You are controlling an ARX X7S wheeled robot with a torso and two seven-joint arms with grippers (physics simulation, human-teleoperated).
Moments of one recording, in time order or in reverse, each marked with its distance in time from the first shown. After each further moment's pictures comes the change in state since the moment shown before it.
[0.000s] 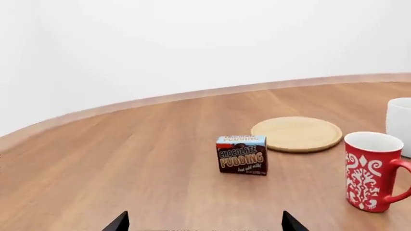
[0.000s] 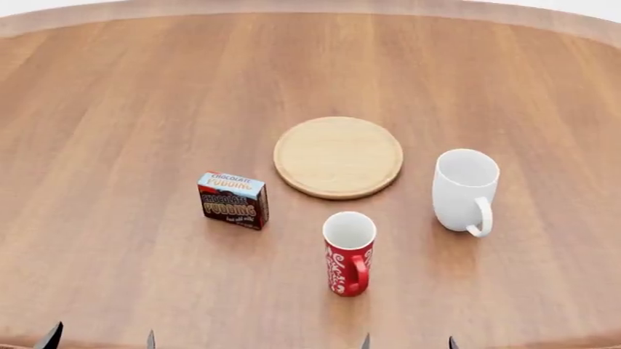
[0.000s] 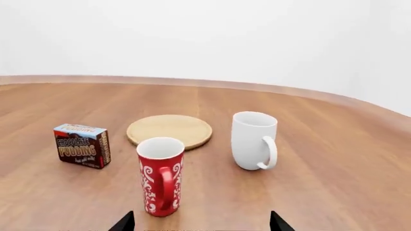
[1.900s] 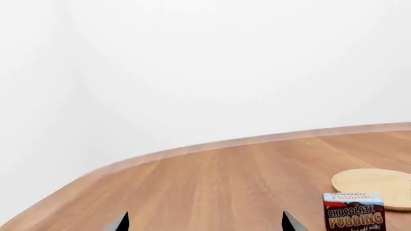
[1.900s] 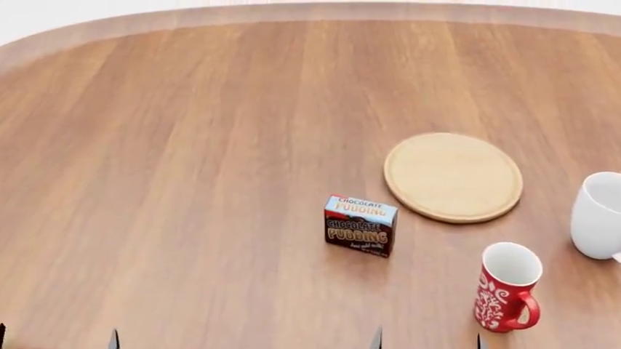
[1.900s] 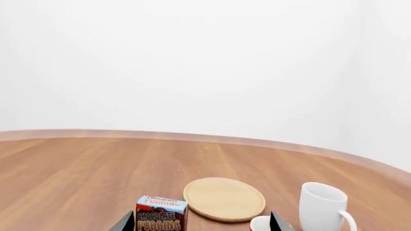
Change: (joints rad) left arm 0.196 -0.115 0.095 0.385 -0.003 0.001 -0.165; right arm -0.161 0.113 -0.104 -0.344 -0.022 -0.020 0.191
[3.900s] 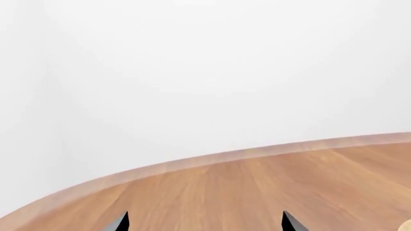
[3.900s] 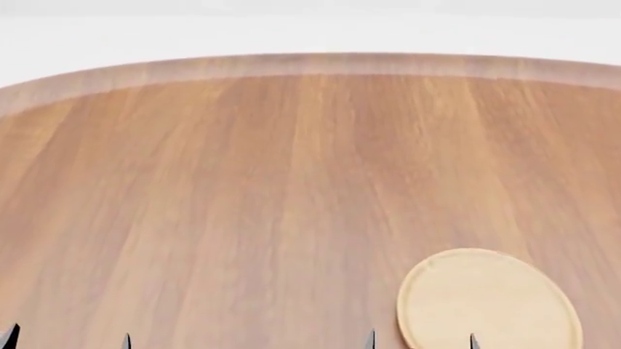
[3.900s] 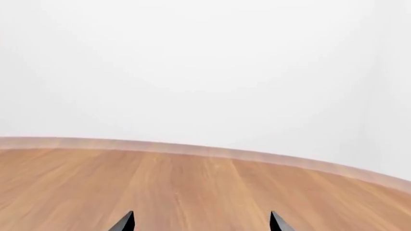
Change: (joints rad) left arm -0.014 -0.066 0.070 -0.006 -0.043 0.005 -0.044; right arm 0.010 0.058 -0.066 -0.008 0.012 0.020 0.062
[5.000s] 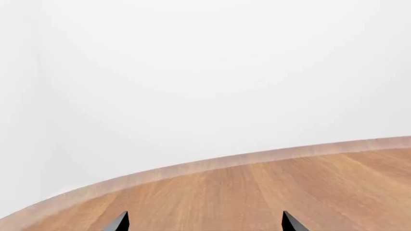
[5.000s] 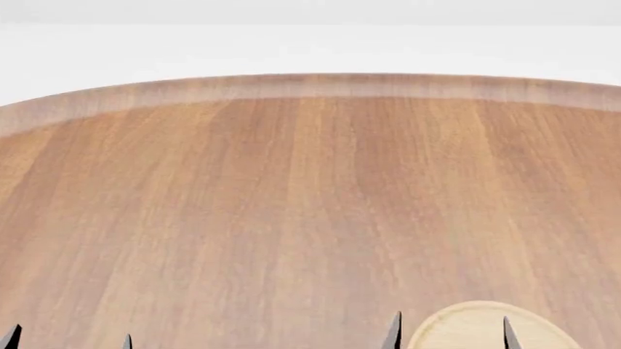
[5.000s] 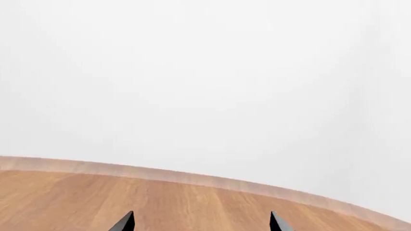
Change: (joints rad) left arm -0.012 -0.033 0.033 -0.004 -0.022 -0.006 -0.040; right arm 0.008 0.064 0.022 -0.085 -0.029 0.040 0.044
